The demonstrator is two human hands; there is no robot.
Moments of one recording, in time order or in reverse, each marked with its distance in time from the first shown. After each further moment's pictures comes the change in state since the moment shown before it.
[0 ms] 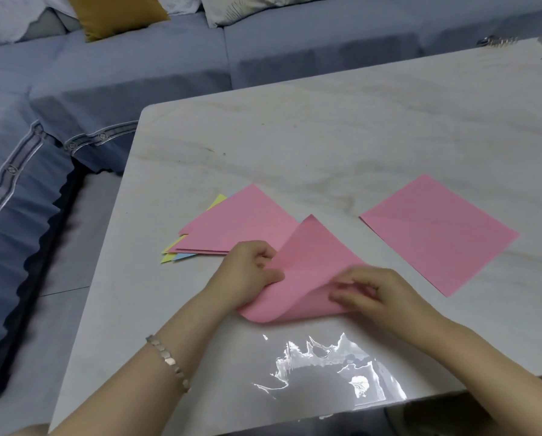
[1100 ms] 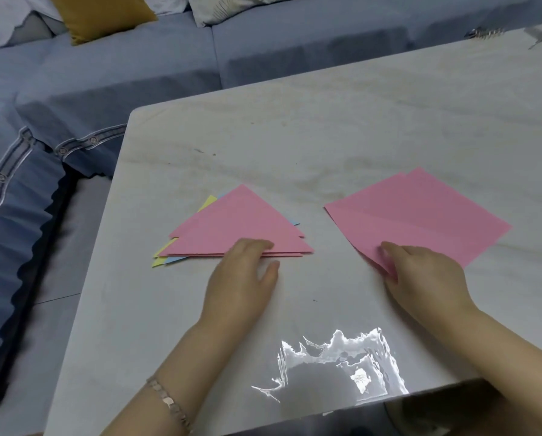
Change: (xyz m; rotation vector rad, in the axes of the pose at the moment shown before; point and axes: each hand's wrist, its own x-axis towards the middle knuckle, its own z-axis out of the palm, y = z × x) left_hand -0.021 0.002 0.019 0.349 0.352 0.288; right_hand -0.008 0.040 -0.032 -1.023 0.244 0.295
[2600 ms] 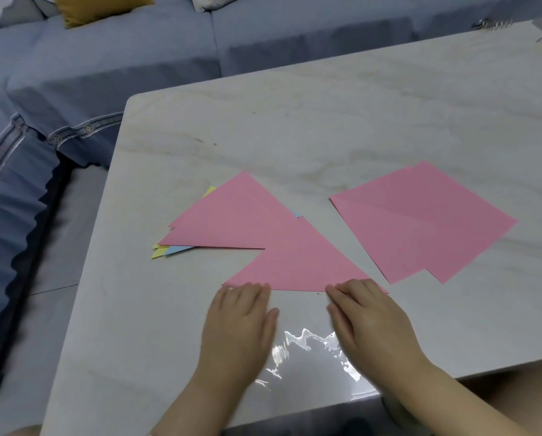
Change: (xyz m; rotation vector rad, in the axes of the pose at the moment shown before) left_hand -0.057 -0.052 0.044 0.339 0.194 0.364; right_hand -0.053 -0.066 0.035 0.280 0.299 -0.259
